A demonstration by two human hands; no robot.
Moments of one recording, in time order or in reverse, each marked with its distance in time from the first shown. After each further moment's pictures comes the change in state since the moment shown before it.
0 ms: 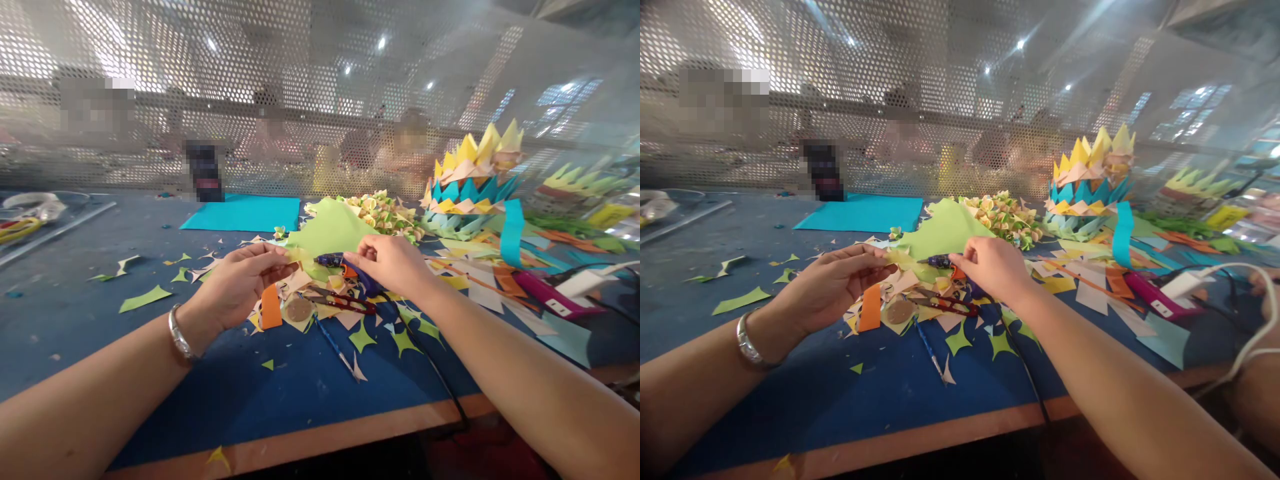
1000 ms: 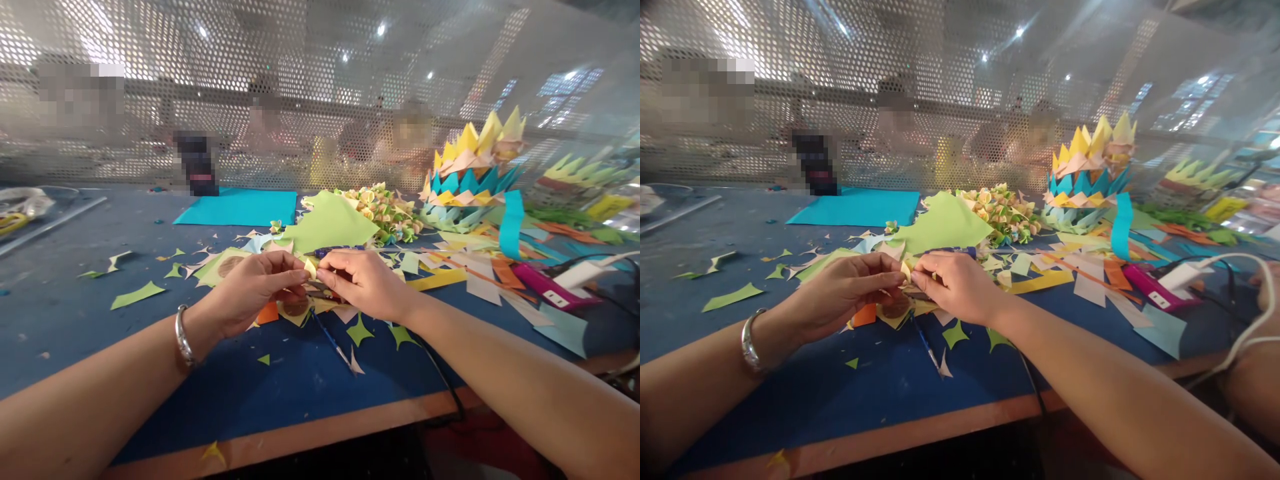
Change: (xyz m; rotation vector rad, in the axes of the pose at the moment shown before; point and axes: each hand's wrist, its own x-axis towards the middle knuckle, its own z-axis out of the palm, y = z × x) left_hand -0.010 -0.008 0.009 0.282 -0.213 -0.105; right_hand -0.019 -0.031 0.012 0.426 -0.130 -0.427
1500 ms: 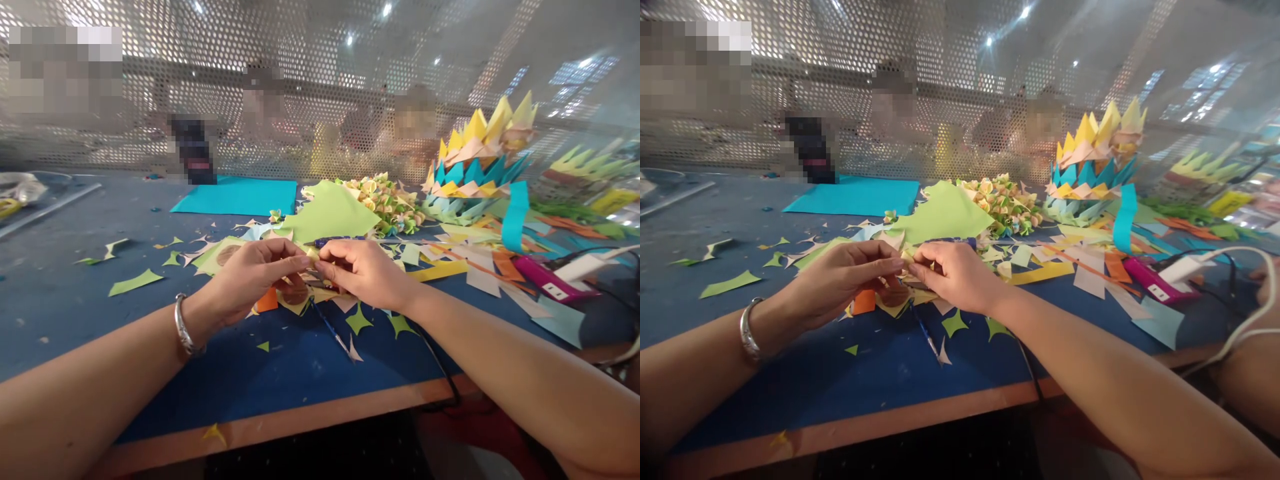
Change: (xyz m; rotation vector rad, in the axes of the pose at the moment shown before) left_hand -0.001 -0.002 0.002 0.114 -0.009 0.095; right_hand -0.002 0.001 0.002 0.152 -0.037 0.095
